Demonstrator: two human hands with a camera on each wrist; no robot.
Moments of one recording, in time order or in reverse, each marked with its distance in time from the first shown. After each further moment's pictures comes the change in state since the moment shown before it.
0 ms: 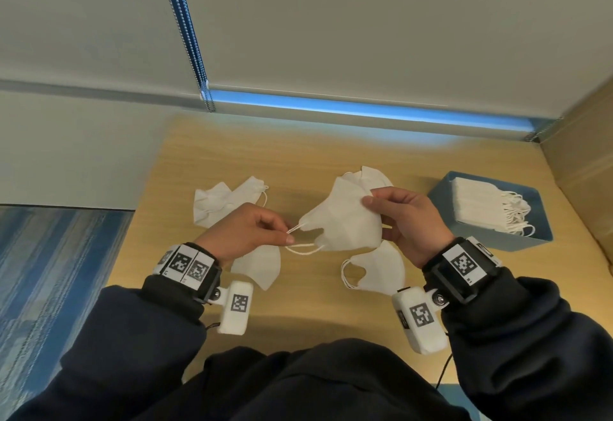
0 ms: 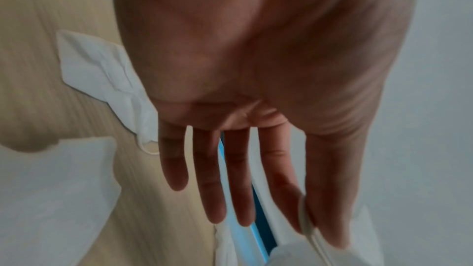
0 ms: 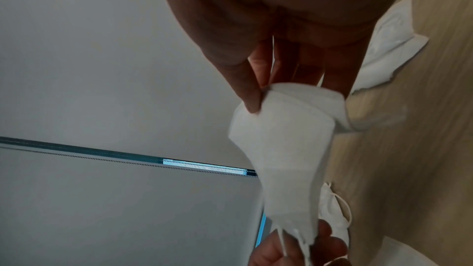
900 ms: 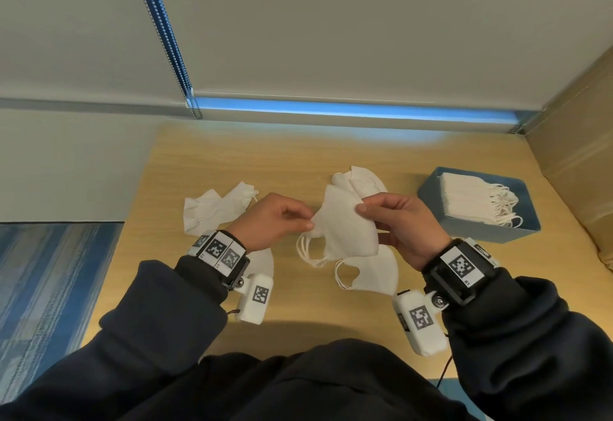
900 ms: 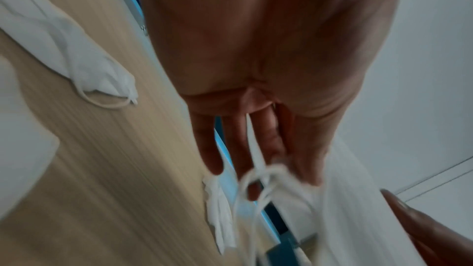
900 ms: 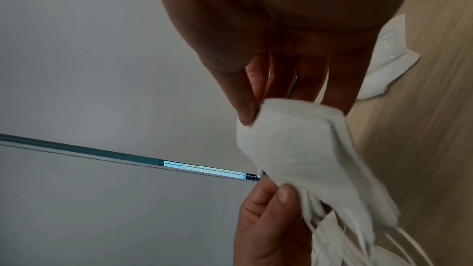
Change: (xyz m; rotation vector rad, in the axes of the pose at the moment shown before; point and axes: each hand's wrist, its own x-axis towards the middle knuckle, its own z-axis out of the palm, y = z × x) left_hand 0.047 0.019 0.029 0.102 -0.040 0.154; right_hand -0.007 0.003 -0.014 -0.050 -0.045 -0.004
